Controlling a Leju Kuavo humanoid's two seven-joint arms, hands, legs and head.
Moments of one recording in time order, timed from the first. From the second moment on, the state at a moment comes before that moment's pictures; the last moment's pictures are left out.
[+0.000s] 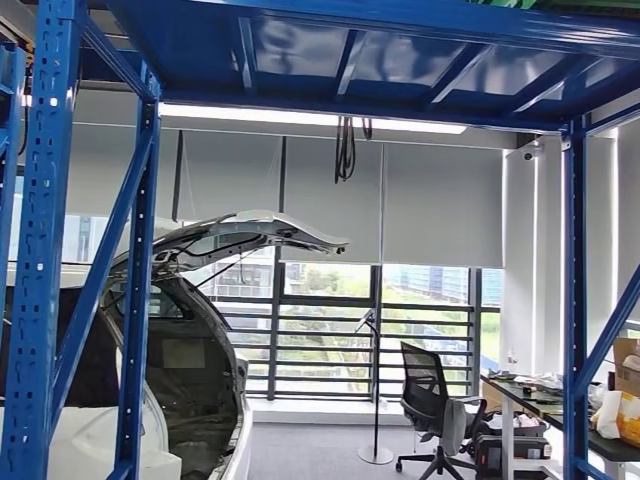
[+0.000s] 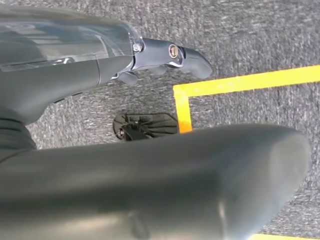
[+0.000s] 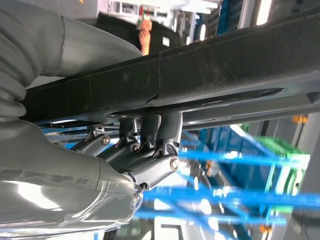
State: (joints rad) left arm -0.07 -0.11 1.23 -0.23 -1.17 -0.05 -0.58; right arm -0.24 0.02 0.61 -1.85 -0.36 0.56 -0.44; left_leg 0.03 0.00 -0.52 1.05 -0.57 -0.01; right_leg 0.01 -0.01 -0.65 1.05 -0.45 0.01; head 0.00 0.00
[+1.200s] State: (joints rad) left arm -0.07 -0.09 1.23 -0.23 -1.19 -0.03 -0.55; right arm -0.24 0.00 0.55 -1.88 -0.30 0.57 -0.49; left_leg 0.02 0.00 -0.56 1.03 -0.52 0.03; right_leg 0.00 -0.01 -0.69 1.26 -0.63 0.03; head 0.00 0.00
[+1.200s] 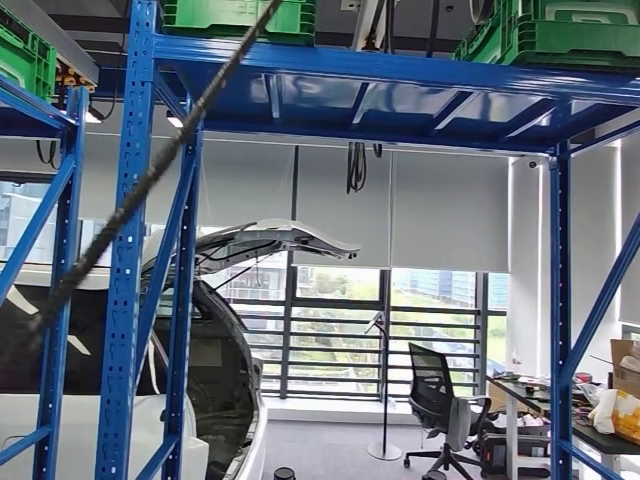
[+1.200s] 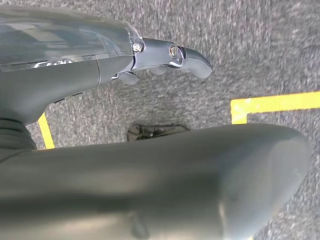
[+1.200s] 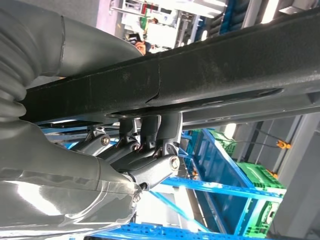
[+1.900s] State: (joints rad) left arm -0.07 -0.09 1.23 -0.23 -1.19 -0.03 -0.53; right arm -0.24 -0.01 0.55 -1.87 -0.28 0.59 -0.49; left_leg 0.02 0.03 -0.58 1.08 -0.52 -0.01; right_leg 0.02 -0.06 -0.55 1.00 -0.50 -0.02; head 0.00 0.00
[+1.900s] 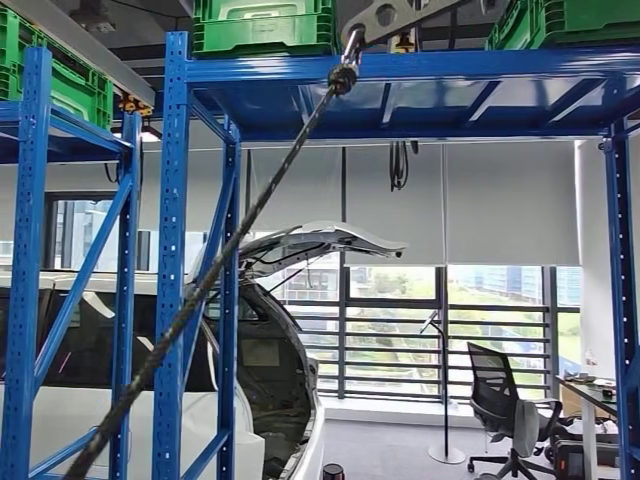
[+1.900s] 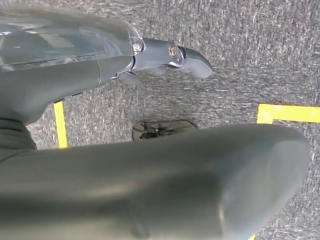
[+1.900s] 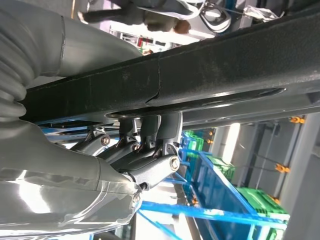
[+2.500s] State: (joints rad) left arm -0.07 -0.09 1.23 -0.23 -1.21 -0.02 -0.52; right arm -0.24 -0.04 0.56 -1.84 -0.25 0.60 -0.50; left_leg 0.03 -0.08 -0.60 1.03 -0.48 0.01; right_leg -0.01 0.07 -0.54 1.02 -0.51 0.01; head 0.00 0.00
